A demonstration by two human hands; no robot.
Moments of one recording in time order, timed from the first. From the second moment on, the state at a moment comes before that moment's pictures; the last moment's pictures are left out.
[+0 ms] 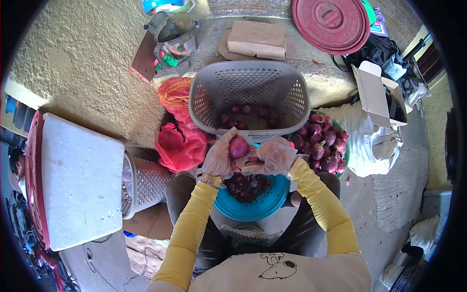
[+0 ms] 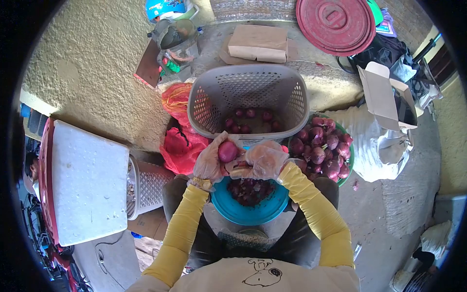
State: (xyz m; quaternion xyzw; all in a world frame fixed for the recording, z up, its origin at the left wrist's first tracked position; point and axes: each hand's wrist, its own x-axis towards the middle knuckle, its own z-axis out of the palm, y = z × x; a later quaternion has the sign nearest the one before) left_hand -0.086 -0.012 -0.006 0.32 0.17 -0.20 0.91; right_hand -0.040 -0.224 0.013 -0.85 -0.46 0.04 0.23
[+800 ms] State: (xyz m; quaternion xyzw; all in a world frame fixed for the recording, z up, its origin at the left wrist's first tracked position) left_hand -0.061 -0.003 0.004 0.26 0.08 -0.15 0.95; right_hand -0.045 -0.230 0.040 -0.86 -0.45 0.10 0.24
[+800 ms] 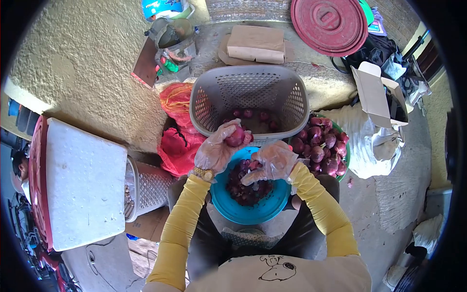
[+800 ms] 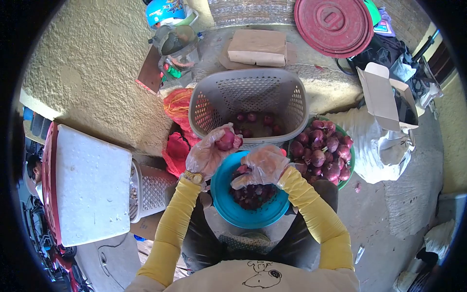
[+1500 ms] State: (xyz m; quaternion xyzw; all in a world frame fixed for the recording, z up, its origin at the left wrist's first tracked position) left_hand -0.053 -0.025 -0.017 0.20 0.09 -0.16 0.96; right_hand -0.020 -0.218 0.042 -0.87 -0.20 0.10 0.43
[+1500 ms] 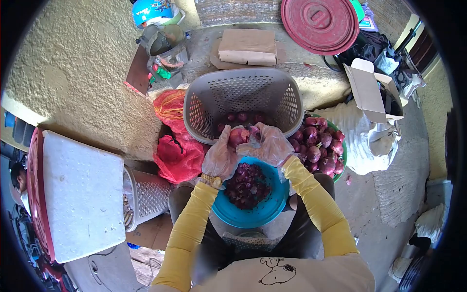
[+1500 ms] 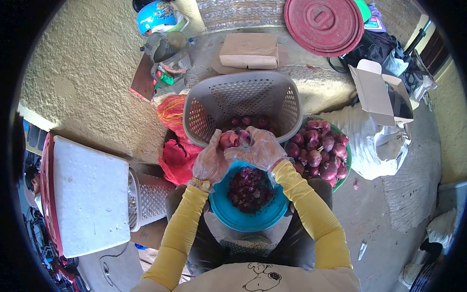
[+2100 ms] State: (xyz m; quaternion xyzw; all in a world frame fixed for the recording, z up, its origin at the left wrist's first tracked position) left_hand -0.055 -0.017 -0.005 0.24 0.13 -0.11 0.95; right_hand -0.018 -0.217 0.018 -0.81 -0.15 0.05 0.56
